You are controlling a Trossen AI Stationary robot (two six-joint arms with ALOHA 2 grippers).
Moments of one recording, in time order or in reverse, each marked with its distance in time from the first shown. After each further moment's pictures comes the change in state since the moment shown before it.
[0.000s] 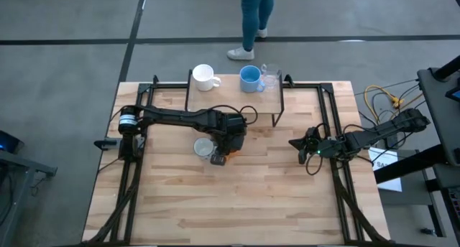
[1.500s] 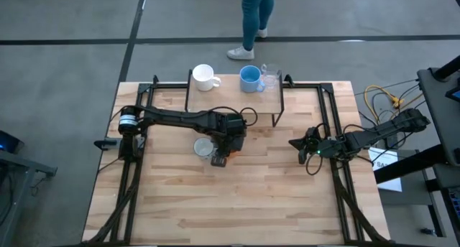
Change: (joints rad) left arm -0.008 0.002 -0.022 0.022 0.017 -0.041; right arm 0.000 0.000 0.000 0.000 0.000 -0.005
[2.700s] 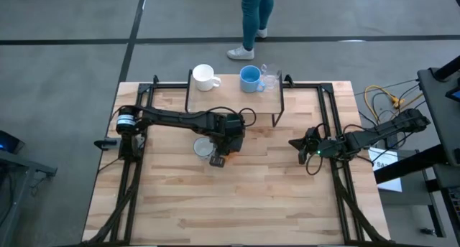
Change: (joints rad) left arm -0.004 -0.005 -0.041 0.030 -0.028 0.044; right arm 0.000 0.000 0.000 0.000 -0.001 0.000
